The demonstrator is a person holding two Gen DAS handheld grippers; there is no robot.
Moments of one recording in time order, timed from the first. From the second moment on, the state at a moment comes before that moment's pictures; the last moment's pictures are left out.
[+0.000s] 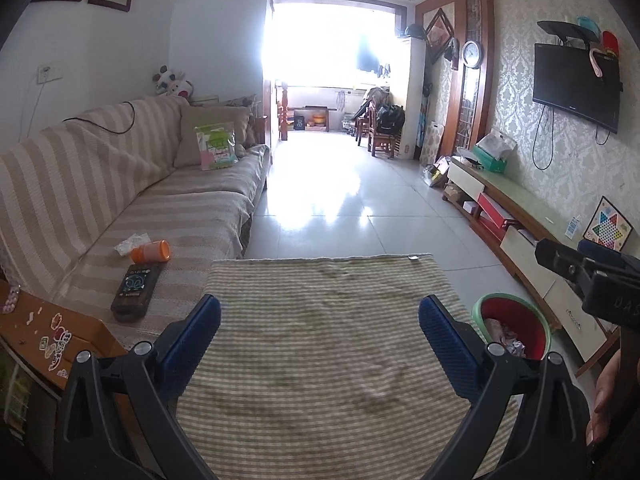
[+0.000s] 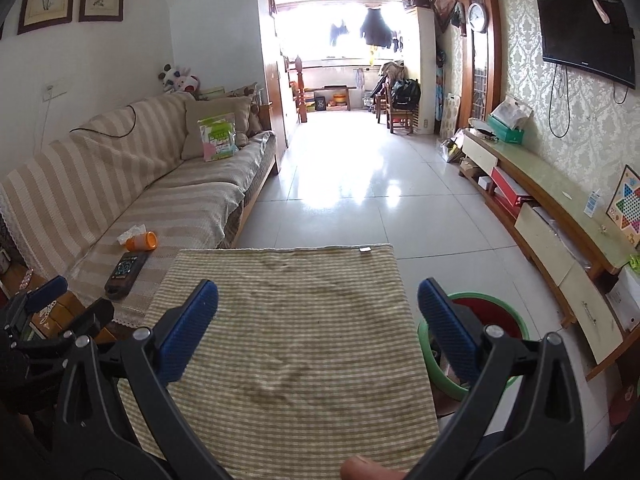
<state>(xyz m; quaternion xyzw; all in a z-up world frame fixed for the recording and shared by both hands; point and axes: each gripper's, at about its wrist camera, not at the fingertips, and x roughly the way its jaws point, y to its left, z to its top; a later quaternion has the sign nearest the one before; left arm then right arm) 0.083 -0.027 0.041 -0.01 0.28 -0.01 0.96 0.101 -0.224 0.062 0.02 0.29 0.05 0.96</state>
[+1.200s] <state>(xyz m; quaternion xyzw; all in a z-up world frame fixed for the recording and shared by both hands) 0.037 -0.025 0.078 -0.01 0.22 0.02 0.97 0.062 -0.222 0.081 0.02 0.25 0.03 0.97</state>
